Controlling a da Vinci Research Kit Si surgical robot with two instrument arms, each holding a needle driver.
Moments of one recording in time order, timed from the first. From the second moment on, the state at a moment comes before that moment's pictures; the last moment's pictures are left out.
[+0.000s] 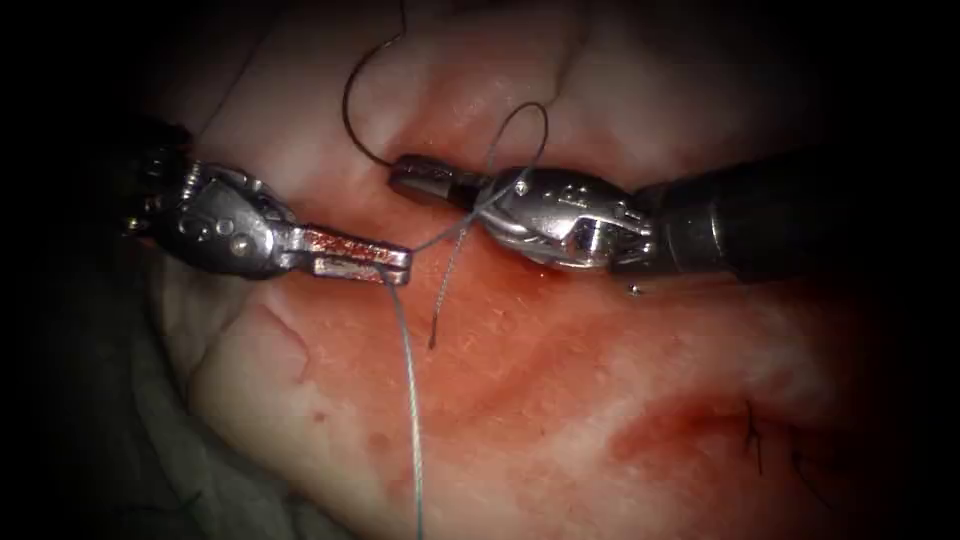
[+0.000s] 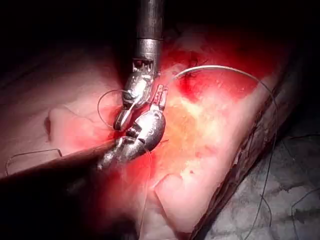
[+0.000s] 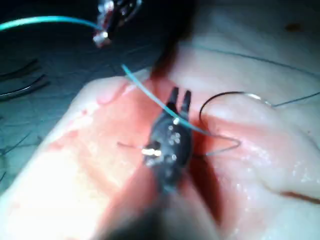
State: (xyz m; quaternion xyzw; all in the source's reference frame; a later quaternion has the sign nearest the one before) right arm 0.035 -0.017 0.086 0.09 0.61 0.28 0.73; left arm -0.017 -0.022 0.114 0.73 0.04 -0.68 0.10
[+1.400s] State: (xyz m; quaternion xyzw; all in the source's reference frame) right arm 0.035 -0.015 0.084 0.34 0.61 -0.12 0.71; left arm -0.015 -0.018 0.127 0.72 0.06 -0.68 0.10
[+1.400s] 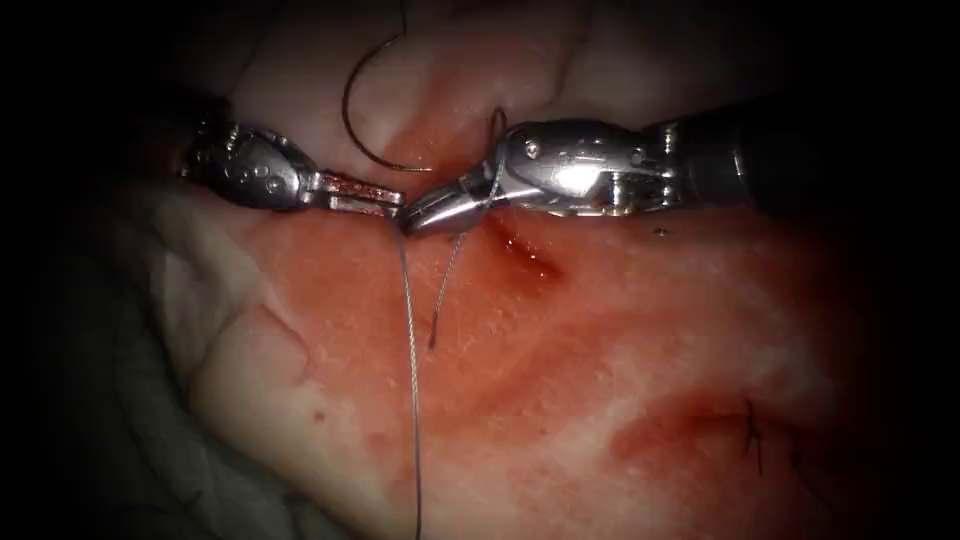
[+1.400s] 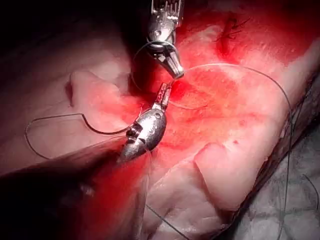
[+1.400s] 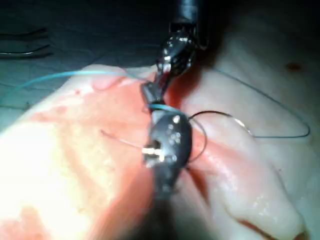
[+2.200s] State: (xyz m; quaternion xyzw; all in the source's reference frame) right arm 0.036 -0.018 0.084 0.31 0.53 -0.24 0.75; left arm -0.015 -0.018 0.127 0.72 0.07 -0.68 0.10
